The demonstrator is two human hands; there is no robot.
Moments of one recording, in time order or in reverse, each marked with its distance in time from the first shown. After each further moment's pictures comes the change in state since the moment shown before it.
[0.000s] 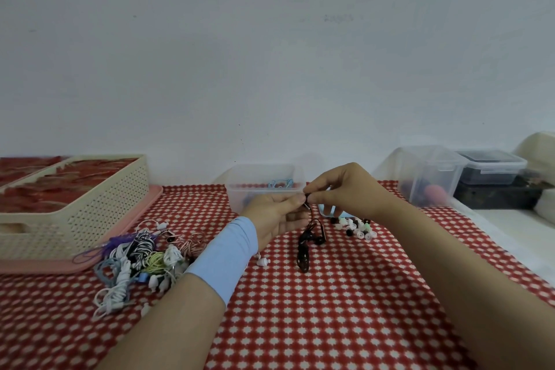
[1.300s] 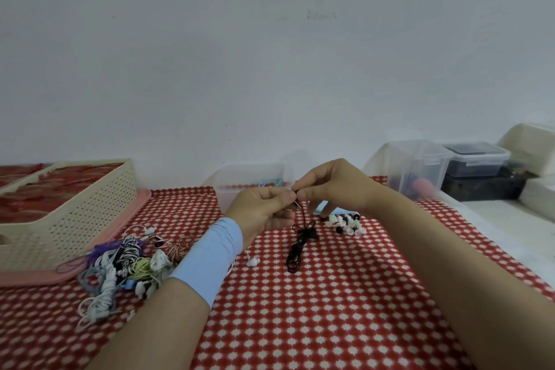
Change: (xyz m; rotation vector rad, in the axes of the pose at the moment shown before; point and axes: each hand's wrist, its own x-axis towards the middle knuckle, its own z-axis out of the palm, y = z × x) left_hand -0.003 0.005 -0.001 0.145 0.020 0.105; right_hand -0.003 -0.005 -0.009 0.112 -0.124 0.046
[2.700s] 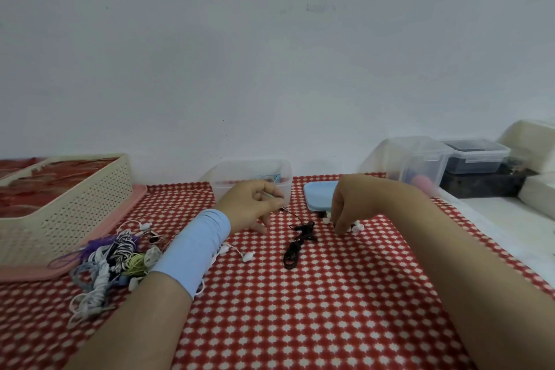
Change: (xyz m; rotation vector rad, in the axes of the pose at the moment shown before) left_hand 0.003 0.008 -0.017 0.606 -0.012 0.061; right_hand 0.003 0.022 -0.023 -0.756 -0.188 0.376
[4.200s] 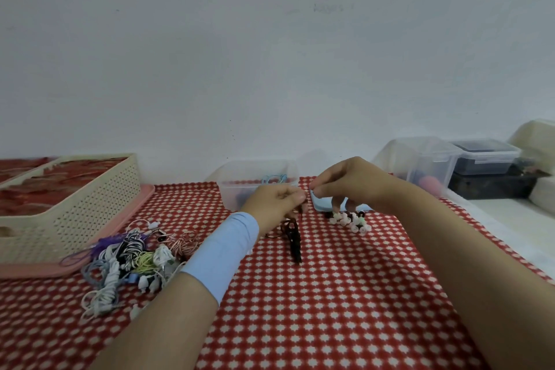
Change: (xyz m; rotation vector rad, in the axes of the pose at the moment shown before) left_hand 0.005 0.008 0.027 0.007 0.059 0.044; right_hand -0.012 -0.018 -0.003 0.730 0.172 -0.159
